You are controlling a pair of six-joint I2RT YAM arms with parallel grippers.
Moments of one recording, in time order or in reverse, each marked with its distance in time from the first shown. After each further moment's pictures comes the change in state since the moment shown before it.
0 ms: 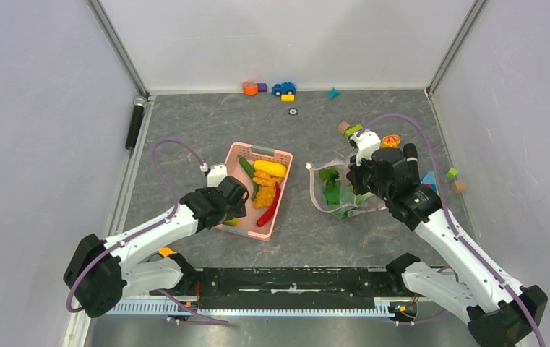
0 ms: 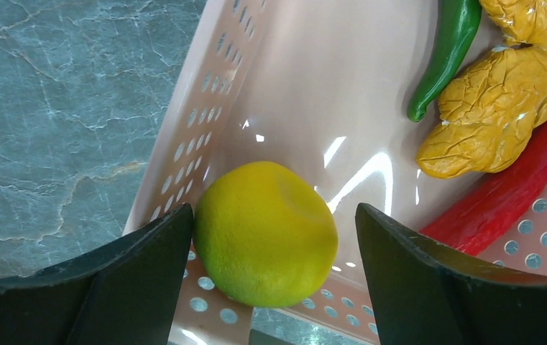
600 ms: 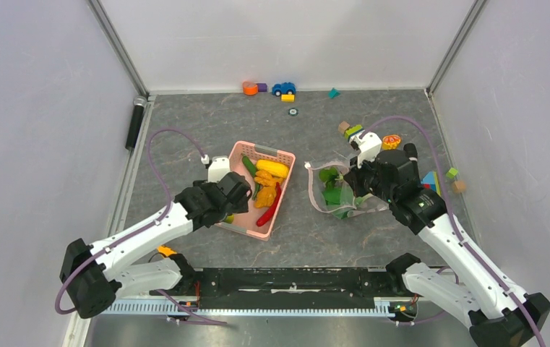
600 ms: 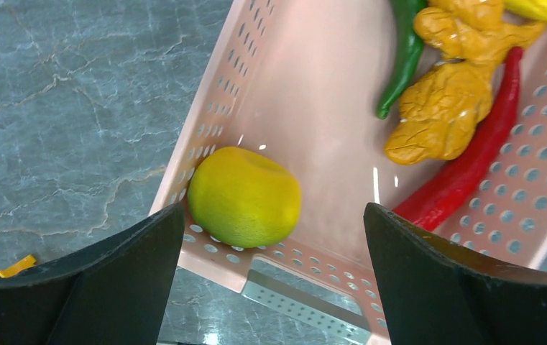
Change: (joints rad) left arm -0.095 -0.035 0.167 -0.171 -0.094 0.011; right arm 0.000 -0.039 0.000 0.000 -0.082 0.003
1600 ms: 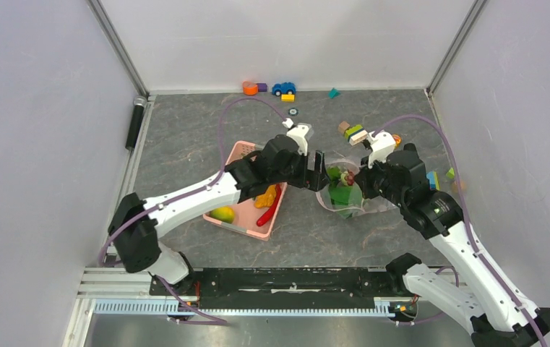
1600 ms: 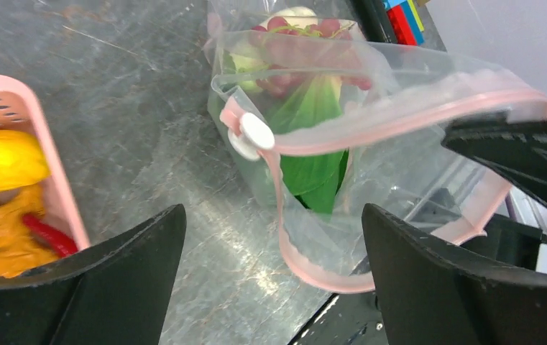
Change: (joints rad) left arm -0.103 0.472 0.404 0.603 0.622 0.258; right arm 0.000 -0.060 0.095 -0.181 0.092 0.048
